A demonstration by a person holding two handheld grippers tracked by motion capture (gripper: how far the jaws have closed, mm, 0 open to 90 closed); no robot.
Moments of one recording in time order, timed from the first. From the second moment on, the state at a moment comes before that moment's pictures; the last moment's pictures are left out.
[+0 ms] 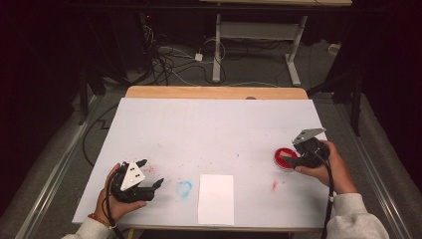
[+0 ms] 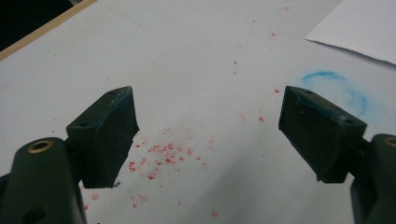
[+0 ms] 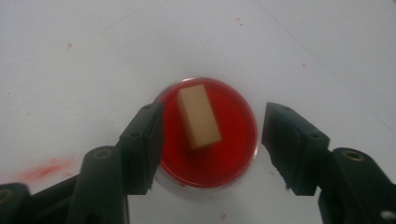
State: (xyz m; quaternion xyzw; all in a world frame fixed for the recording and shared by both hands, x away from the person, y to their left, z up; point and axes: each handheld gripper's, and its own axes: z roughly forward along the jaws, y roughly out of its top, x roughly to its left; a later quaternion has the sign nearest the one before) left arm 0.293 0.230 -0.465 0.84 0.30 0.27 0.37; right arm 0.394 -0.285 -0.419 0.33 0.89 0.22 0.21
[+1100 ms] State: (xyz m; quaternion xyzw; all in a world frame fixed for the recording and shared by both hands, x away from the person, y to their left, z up) left arm 0.293 0.229 -0.466 0.84 0.31 0.26 0.35; right arm 0.397 -0.279 -0.424 0.33 0.89 0.24 0.20
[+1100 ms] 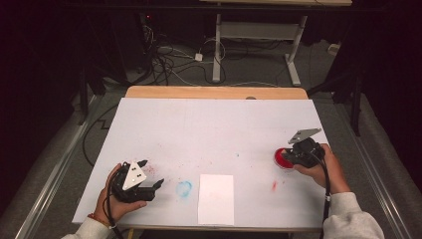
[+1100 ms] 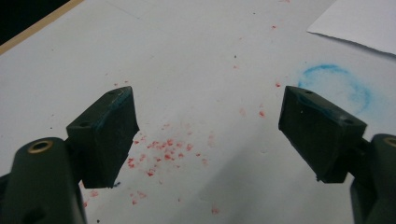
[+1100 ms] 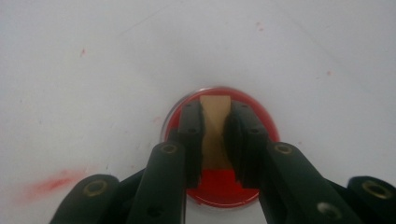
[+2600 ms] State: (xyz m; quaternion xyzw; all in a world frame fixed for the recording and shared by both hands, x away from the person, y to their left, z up) left arm 0.296 0.228 -0.468 0.85 0.30 0.27 0.35; right arm 0.379 -0.284 -0.408 0.38 0.85 0.26 0.24
